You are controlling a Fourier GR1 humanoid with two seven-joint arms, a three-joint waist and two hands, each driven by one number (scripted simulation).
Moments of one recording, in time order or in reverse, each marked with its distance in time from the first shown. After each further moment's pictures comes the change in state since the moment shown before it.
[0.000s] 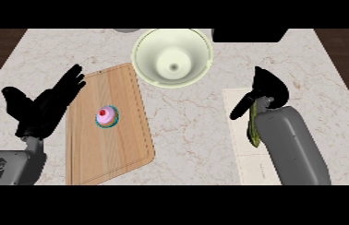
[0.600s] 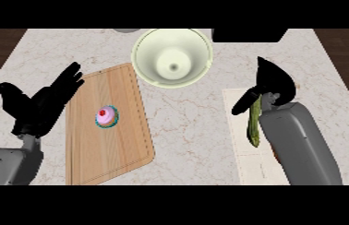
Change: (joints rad) left arm -0.014 0.036 -0.019 -0.003 0.039 0.020 0.017; right arm -0.026 -0.058 0.055 -0.094 -0.058 0.000 0.034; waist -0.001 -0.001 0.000
